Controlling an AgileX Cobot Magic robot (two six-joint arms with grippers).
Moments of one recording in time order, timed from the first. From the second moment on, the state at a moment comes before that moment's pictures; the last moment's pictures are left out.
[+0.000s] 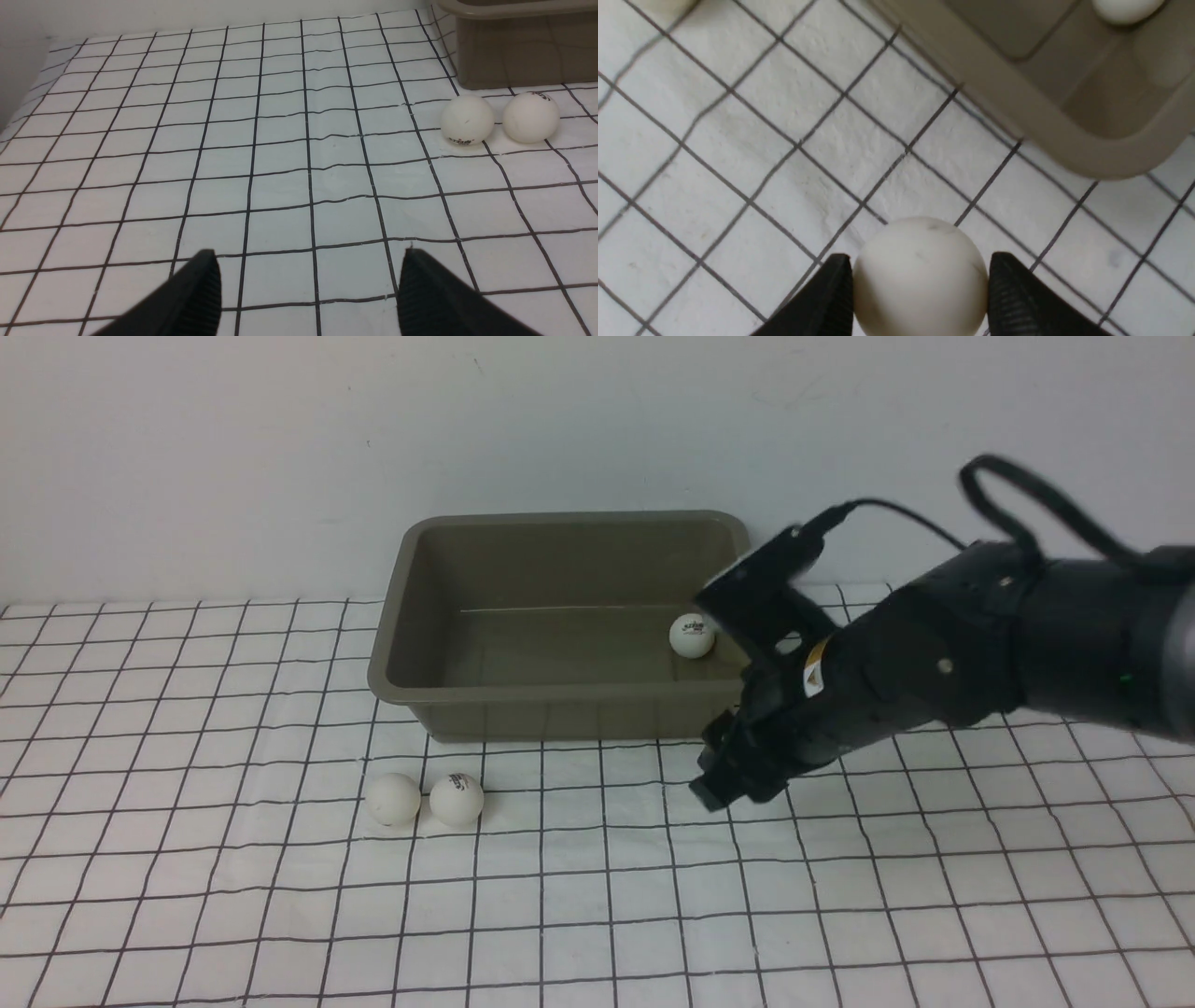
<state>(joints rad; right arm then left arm) 0.58 1.70 -1.18 -0.01 0.60 -0.16 0.08 -0.01 0.02 -0.10 0.41 0.13</state>
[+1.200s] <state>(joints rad) 0.53 1.99 -1.64 -0.08 0.47 -0.23 0.08 -0.01 0.02 -0.10 0.41 0.13</state>
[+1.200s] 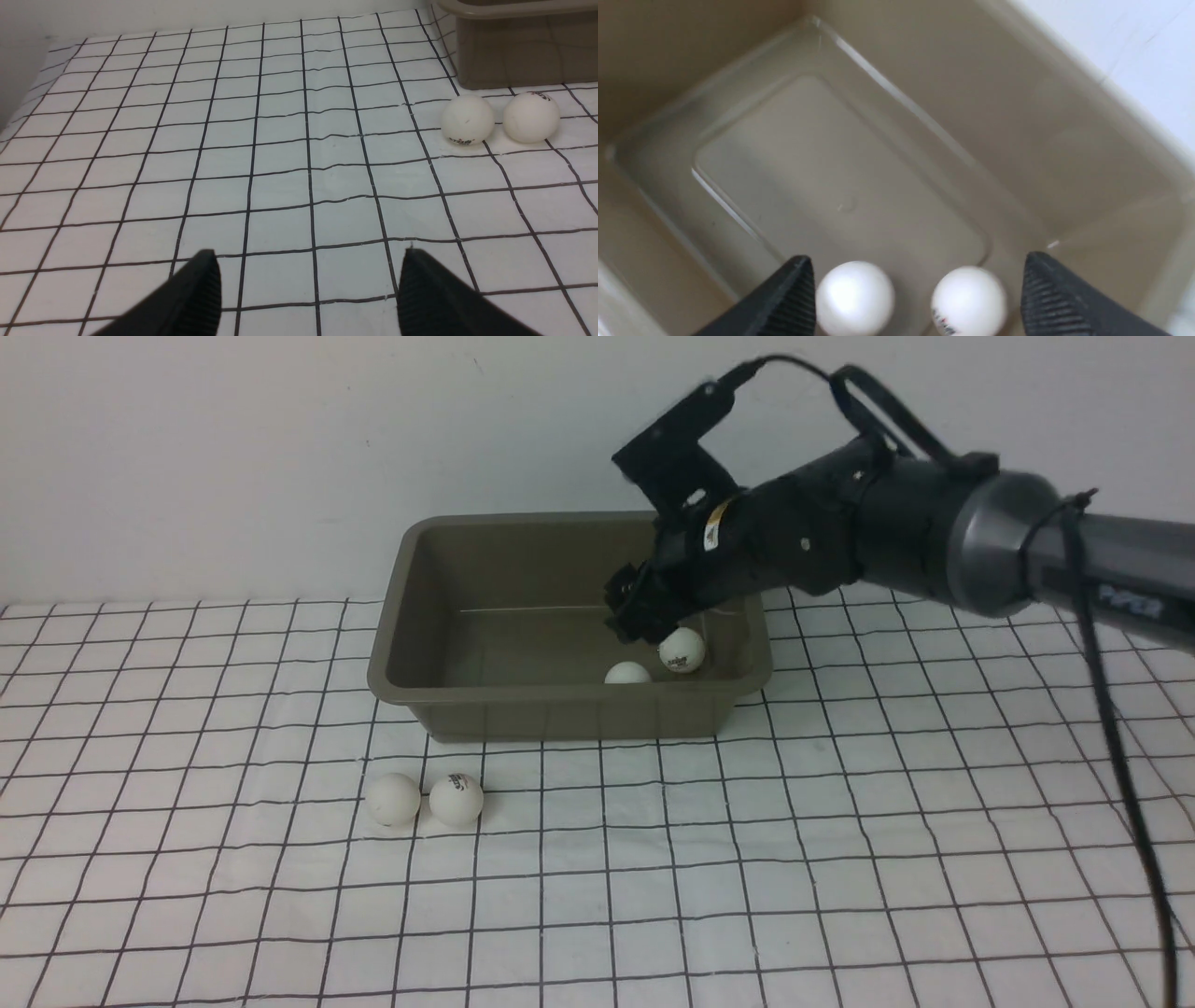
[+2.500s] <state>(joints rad) 0.46 0.93 -1.64 -0.34 1.15 0.06 0.08 -0.01 0.02 -0.10 0.41 0.13</state>
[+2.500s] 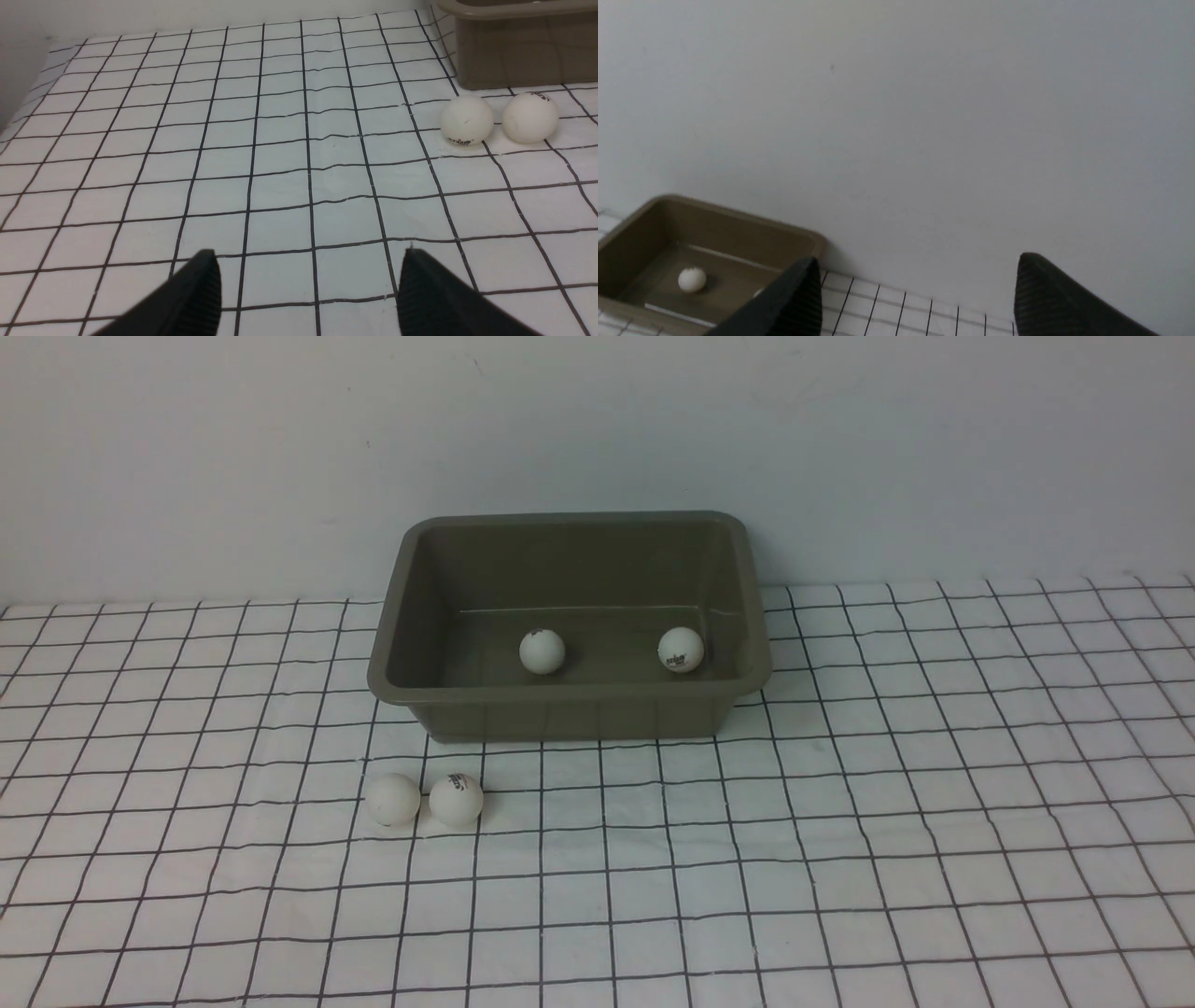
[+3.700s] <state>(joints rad) -0.02 0.06 -0.03 -0.25 0.46 0.27 0.08 -0.01 0.02 -0.10 0.41 0.13</state>
